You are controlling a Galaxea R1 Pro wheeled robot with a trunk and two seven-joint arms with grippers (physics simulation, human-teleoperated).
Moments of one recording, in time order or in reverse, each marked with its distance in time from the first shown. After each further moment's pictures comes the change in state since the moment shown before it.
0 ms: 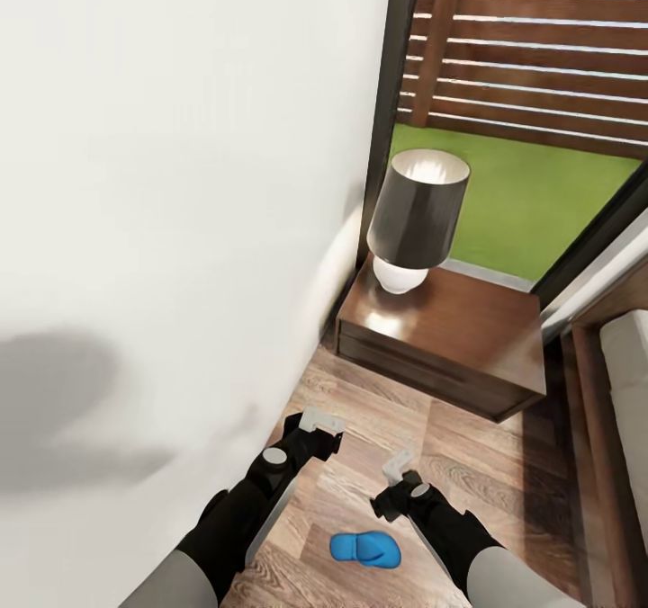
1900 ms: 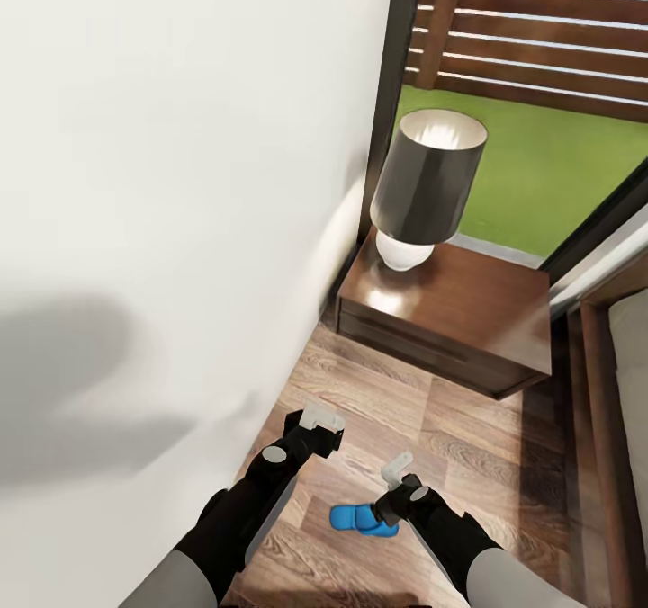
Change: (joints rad) left arm 0.001 0.001 0.000 -0.017 0.000 -0.008 -0.002; right arm 0.000 0.000 0.023 0.017 0.000 0.000 0.000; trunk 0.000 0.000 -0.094
